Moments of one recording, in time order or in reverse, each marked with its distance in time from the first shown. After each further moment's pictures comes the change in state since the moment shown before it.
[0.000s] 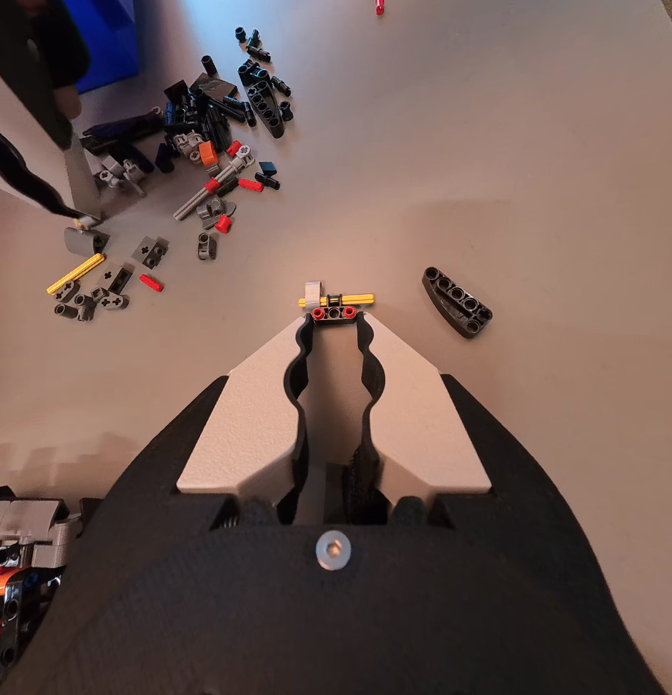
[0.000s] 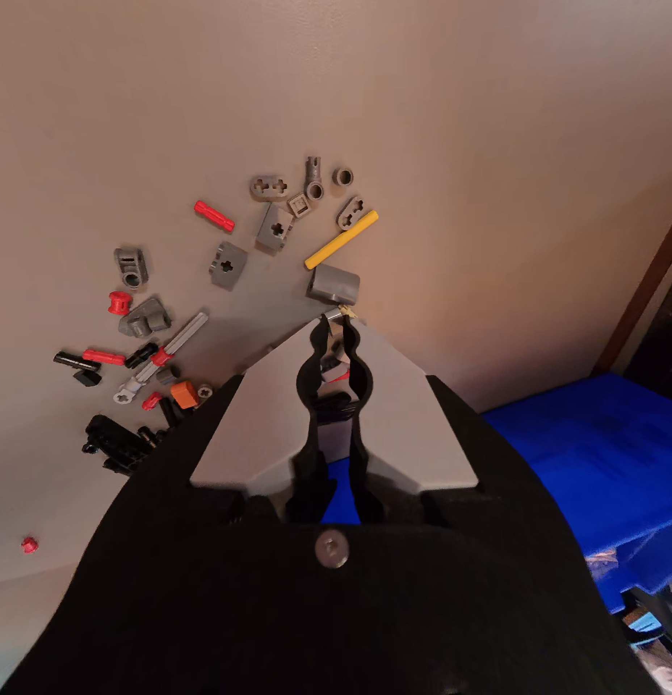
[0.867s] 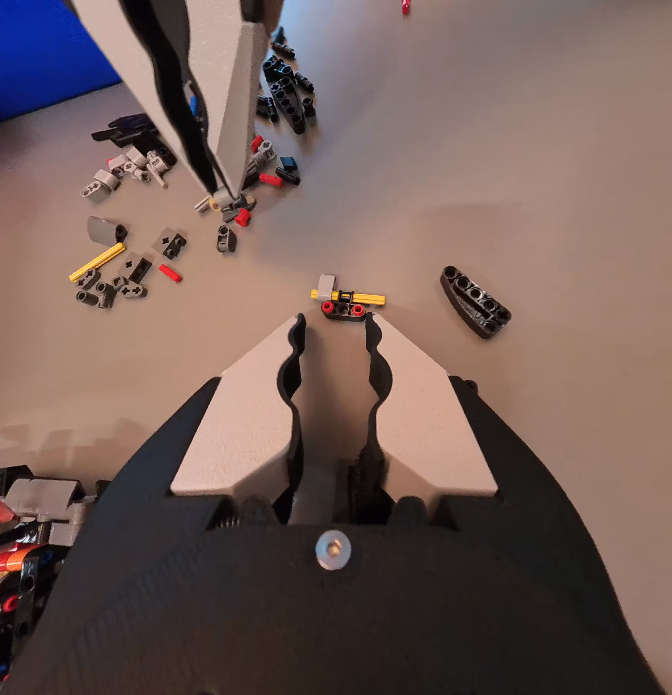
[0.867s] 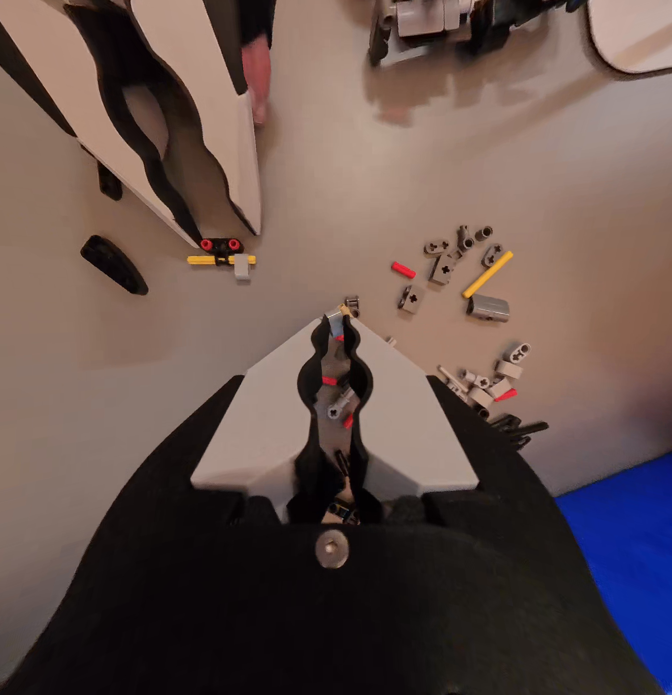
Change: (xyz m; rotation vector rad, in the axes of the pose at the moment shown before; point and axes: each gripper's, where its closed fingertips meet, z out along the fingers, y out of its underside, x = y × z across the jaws) left arm -0.009 0.002 -0.002 0.000 -0.039 -0.021; right arm -0.089 -0.031 -0.049 0.475 -0.134 0.228
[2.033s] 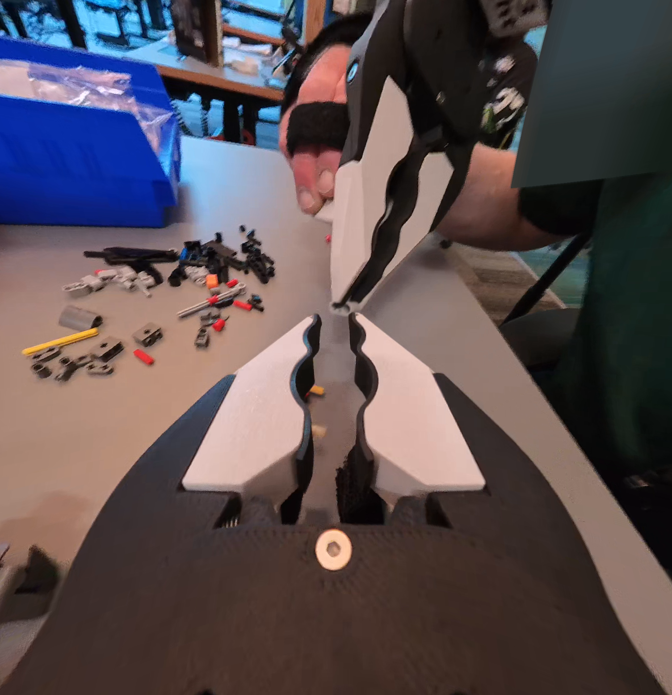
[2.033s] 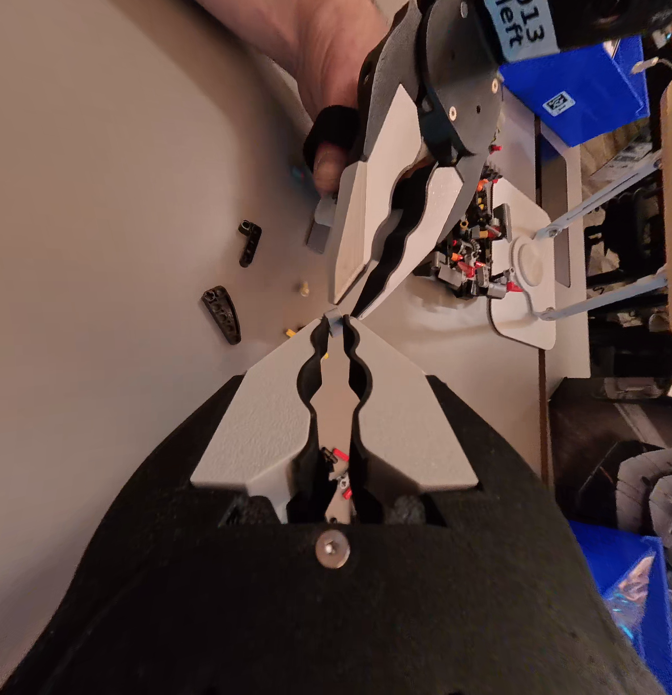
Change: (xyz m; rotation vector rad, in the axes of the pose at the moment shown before) left arm 0.008 -0.060 -0.050 0.474 0.264 -0.234; right arm -0.079 -0.057 -0.030 0.260 0.219 -0.535
